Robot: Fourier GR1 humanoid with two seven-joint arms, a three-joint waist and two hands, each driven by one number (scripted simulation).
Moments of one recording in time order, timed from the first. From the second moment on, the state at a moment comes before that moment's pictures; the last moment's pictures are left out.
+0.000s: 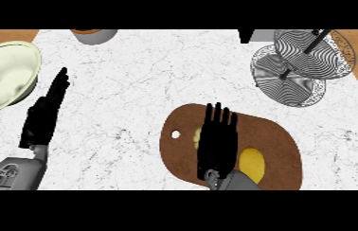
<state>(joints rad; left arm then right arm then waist) -0.17 0.43 -0.09 -1.41 0.02 0.22 0.04 -0.32 -0.02 0.69 -1.52 1.10 0.25 1.17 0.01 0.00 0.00</state>
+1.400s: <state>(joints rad) -0.16 0.37 -0.06 -1.43 -0.05 0.19 0.06 -0.43 -0.02 0.74 -1.44 0.95 0.17 1.14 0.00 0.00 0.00</state>
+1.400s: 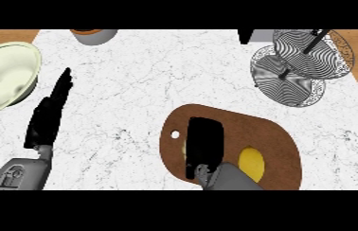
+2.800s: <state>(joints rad) -0.14 0.33 -0.04 -1.47 -0.09 0.17 0.08 -0.54 -0.28 0.20 -2.15 0.65 0.30 0.78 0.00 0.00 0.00</state>
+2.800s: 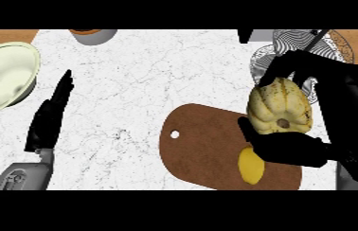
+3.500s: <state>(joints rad) -0.15 0.33 0.01 -1.45 -0.10 0.12 0.06 -0.70 -0.43 0.03 -1.78 0.69 0.32 0.48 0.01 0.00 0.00</state>
